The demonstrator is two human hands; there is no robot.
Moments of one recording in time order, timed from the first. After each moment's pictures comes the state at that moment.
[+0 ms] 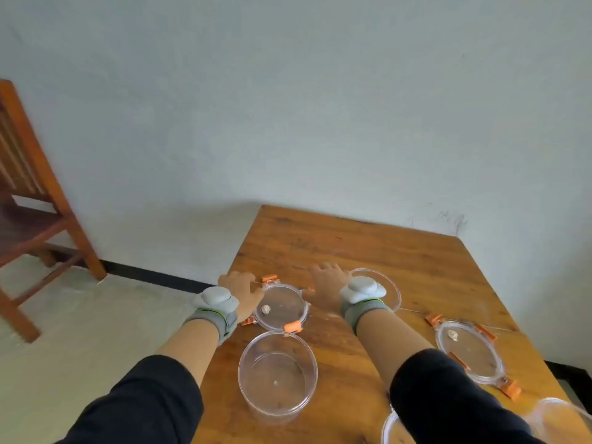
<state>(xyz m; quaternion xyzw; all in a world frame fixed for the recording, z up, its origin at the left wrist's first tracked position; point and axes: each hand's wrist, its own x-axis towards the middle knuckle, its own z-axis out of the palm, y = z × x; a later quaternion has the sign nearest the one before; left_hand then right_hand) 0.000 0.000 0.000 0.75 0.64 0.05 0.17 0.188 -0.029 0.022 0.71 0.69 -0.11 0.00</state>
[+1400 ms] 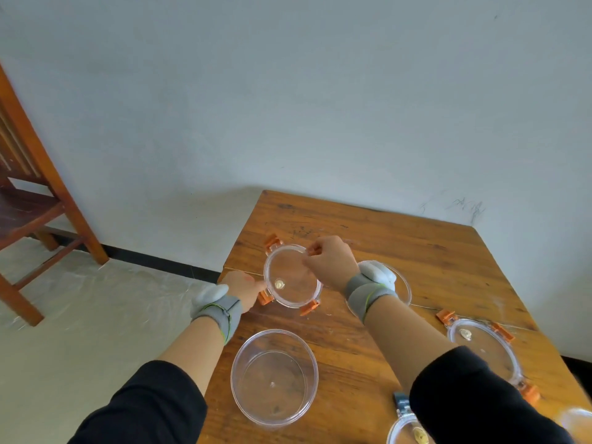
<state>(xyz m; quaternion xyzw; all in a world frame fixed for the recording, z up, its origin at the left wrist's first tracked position) 0.022 0.015 -0.015 0.60 0.69 0.11 0.39 0.193 -0.002 0.031 0.73 0.56 -0.27 -0.28</state>
